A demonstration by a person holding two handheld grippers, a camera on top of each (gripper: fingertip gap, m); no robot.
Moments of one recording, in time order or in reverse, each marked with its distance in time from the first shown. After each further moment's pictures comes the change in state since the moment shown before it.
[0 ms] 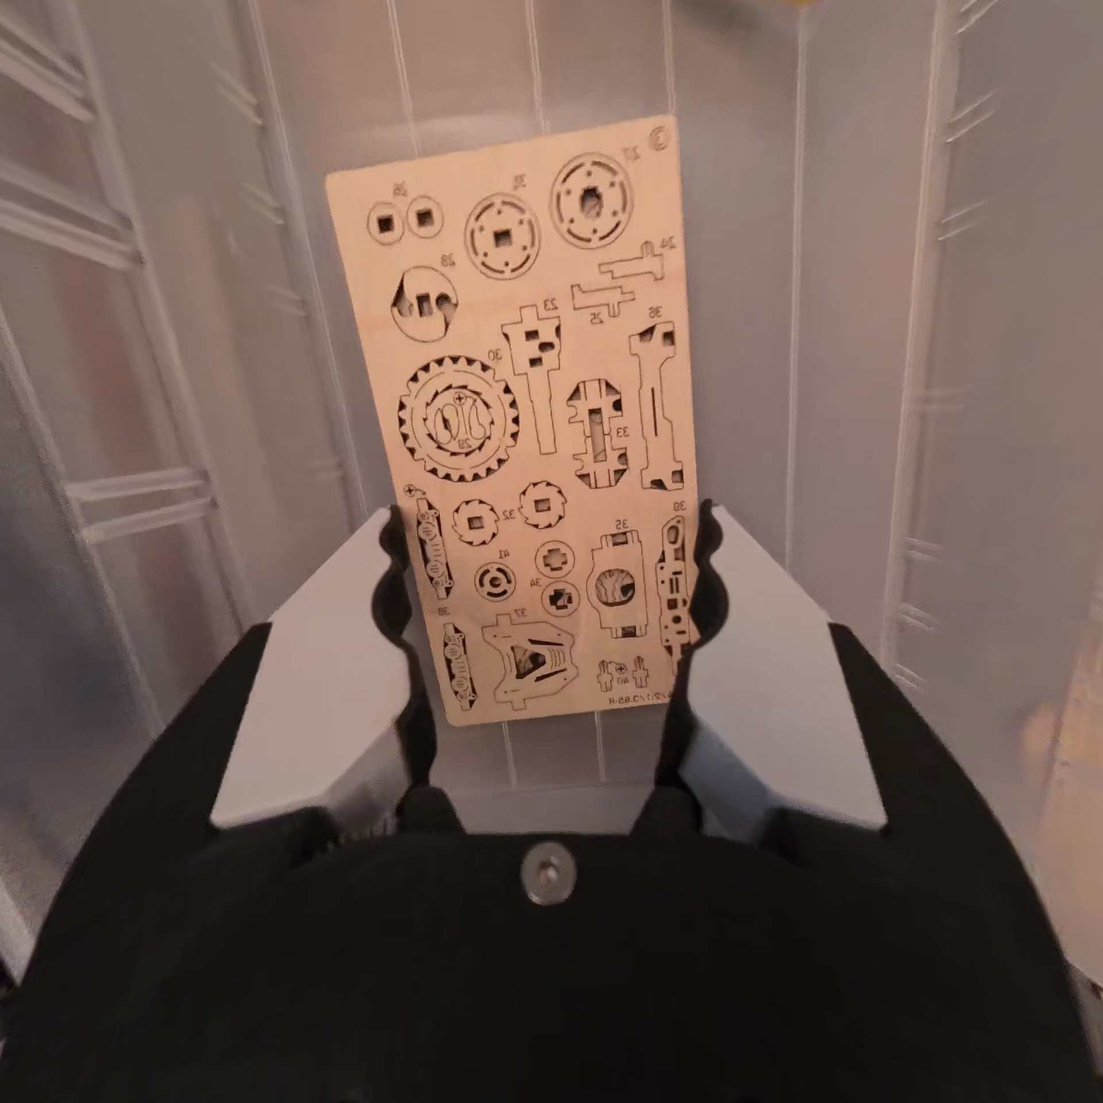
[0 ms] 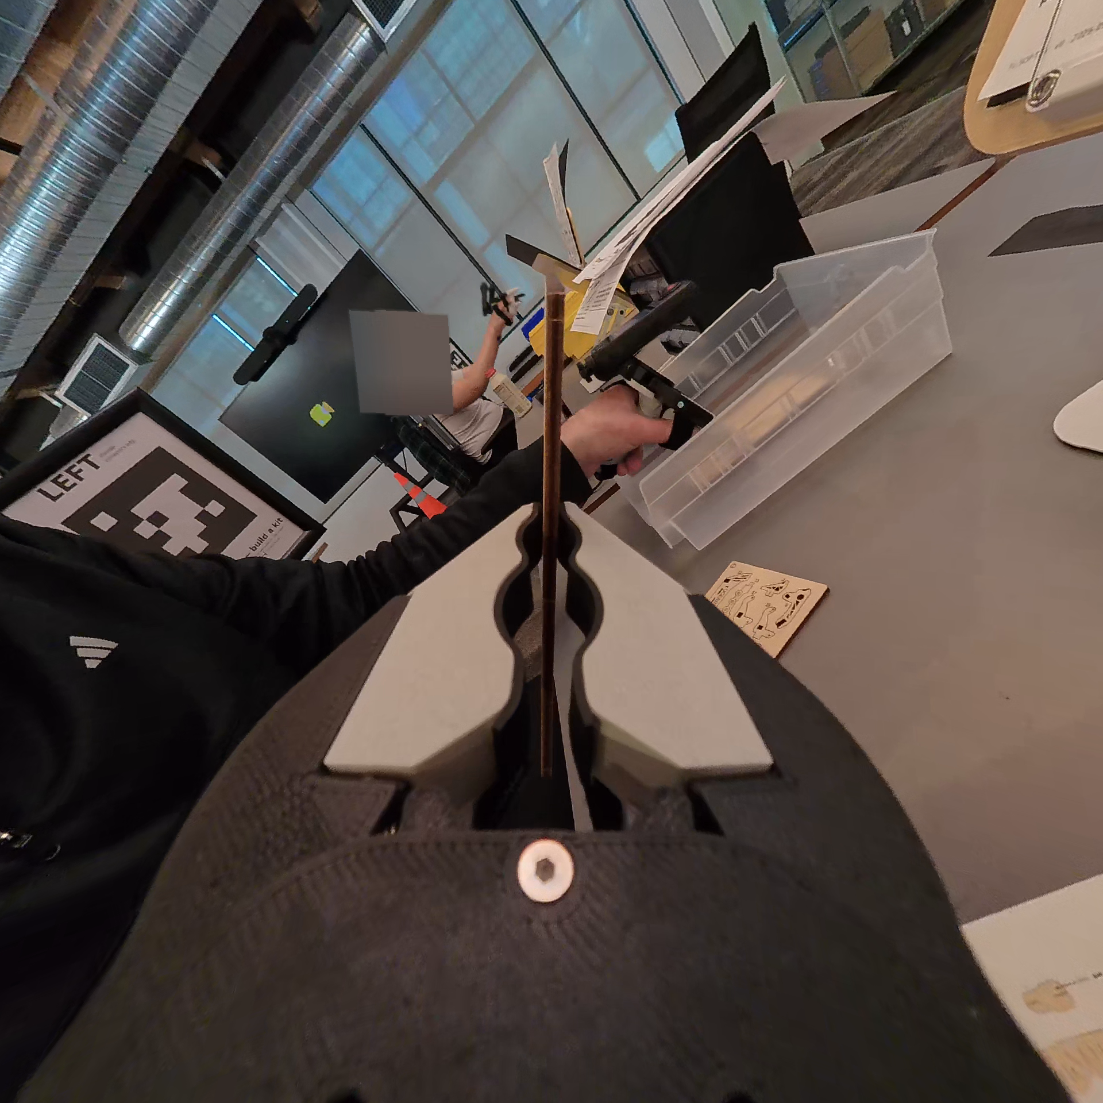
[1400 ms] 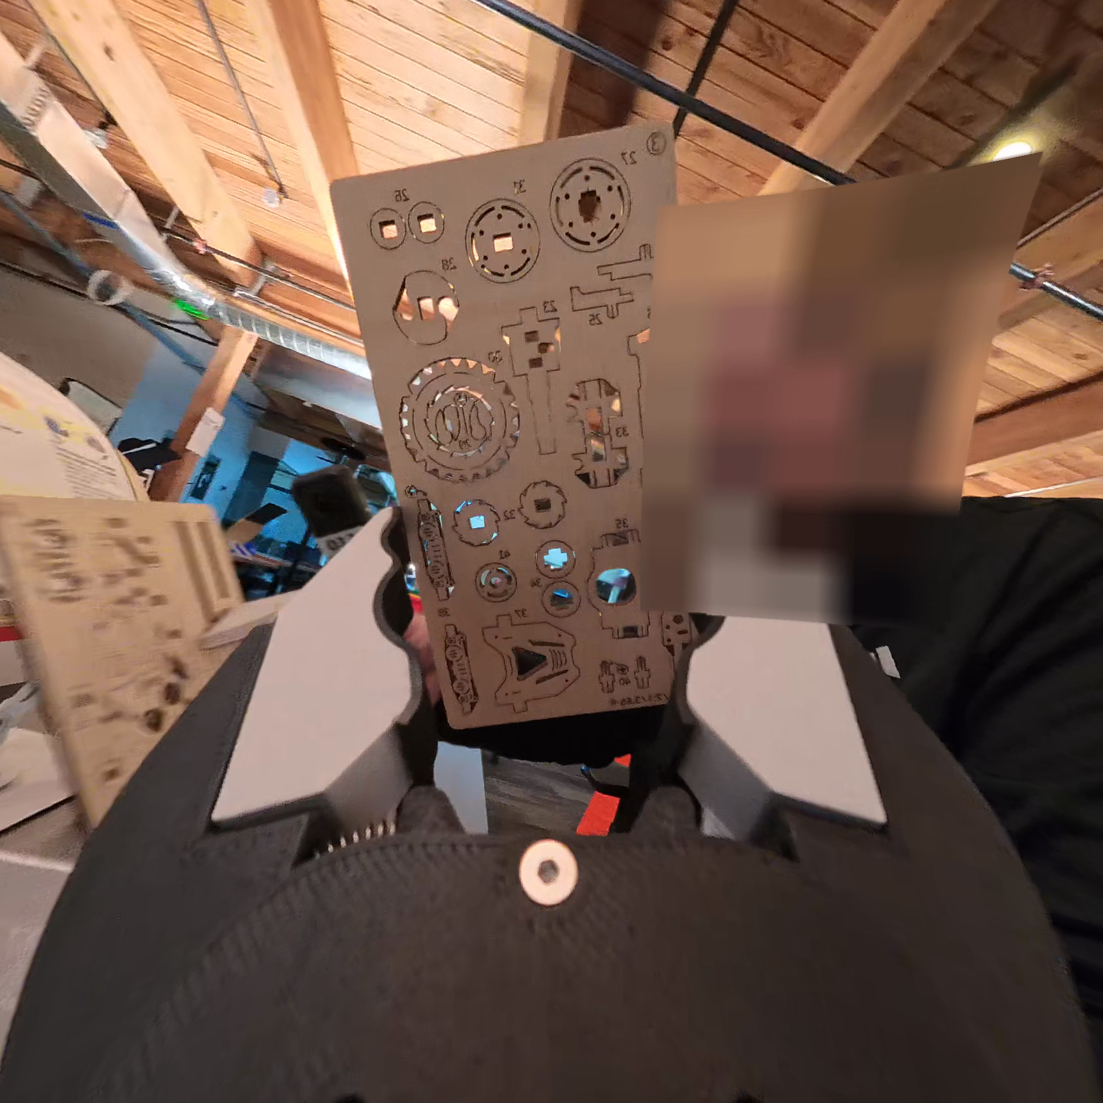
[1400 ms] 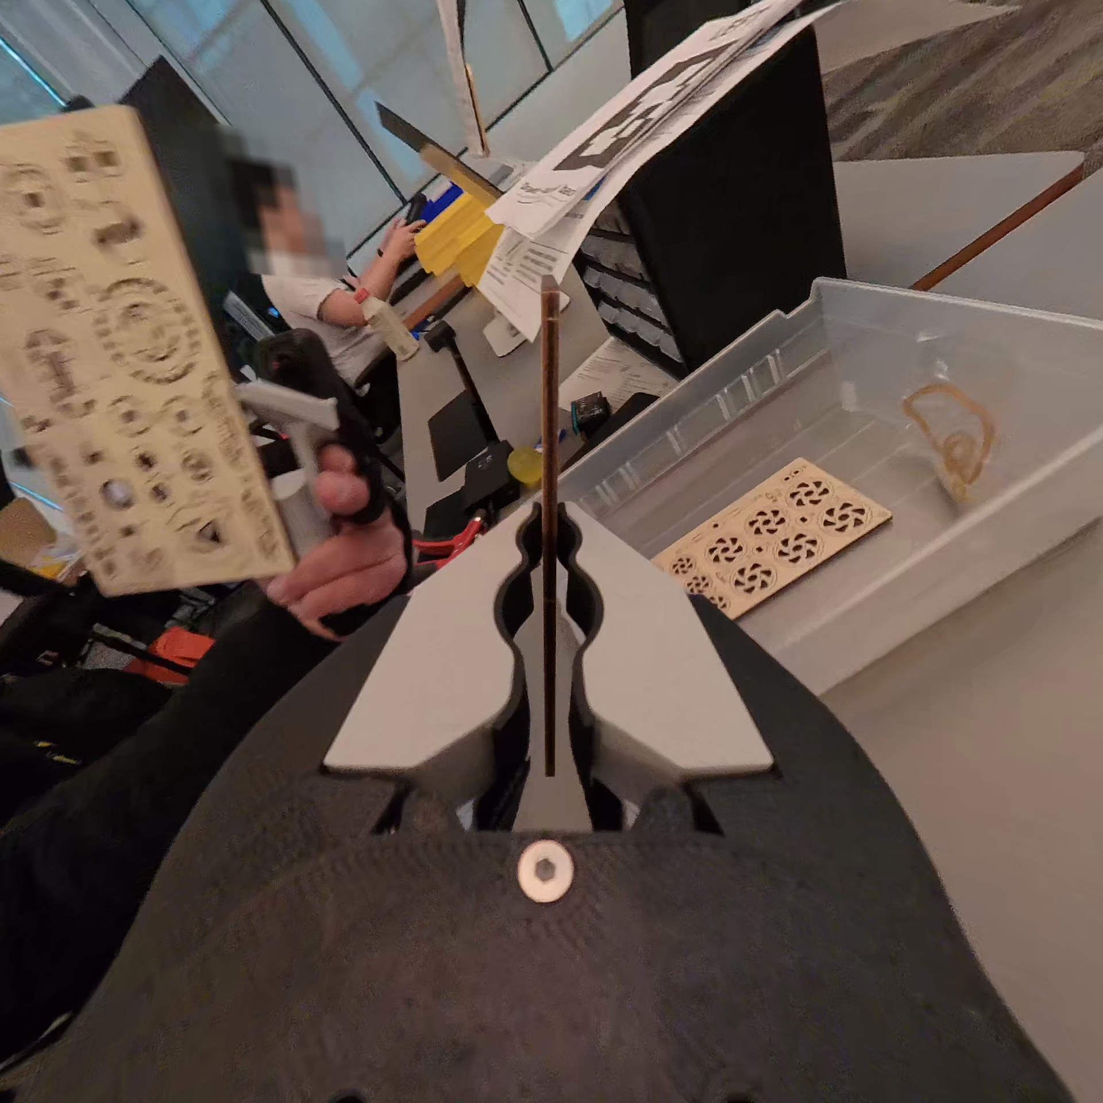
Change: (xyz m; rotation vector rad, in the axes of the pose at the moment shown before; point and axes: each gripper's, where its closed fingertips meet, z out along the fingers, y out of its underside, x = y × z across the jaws) left arm 0.042 0.086 -0.360 1.213 1.824 0.223; right arm 0.028 -0.009 0.262 -0.174 0.188 -0.146
